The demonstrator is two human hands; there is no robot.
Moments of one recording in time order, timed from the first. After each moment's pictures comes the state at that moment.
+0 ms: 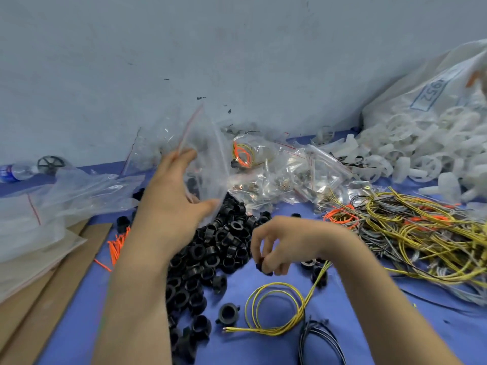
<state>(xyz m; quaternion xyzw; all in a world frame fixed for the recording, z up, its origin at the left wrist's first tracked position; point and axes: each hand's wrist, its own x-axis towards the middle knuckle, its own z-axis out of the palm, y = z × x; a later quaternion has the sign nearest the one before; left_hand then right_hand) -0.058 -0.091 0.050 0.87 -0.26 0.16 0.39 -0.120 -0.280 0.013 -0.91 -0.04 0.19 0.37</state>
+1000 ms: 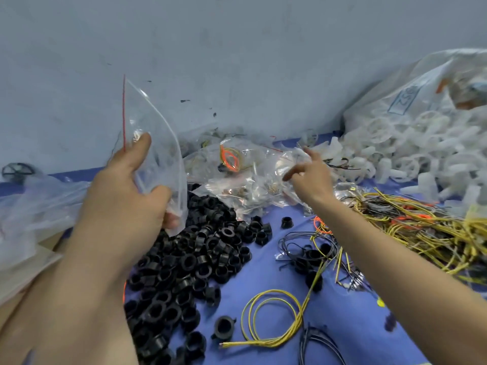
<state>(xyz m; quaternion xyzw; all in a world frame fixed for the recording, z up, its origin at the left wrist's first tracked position) -0.059 -0.073 0.063 0.77 -0.20 0.15 0.58 -0.050 -0.358 0.001 -0.86 0.26 -0.31 0.33</state>
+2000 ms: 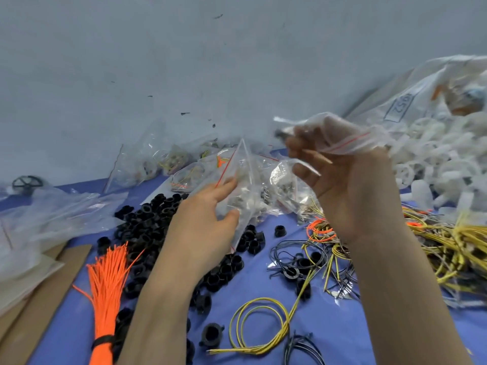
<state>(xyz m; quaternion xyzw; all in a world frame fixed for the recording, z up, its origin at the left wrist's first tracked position) -0.089 -0.132 0.054 0.86 -0.31 0.07 0.39 -0.168 -0.289 0.090 -0.47 -0.06 -0.33 0.82</state>
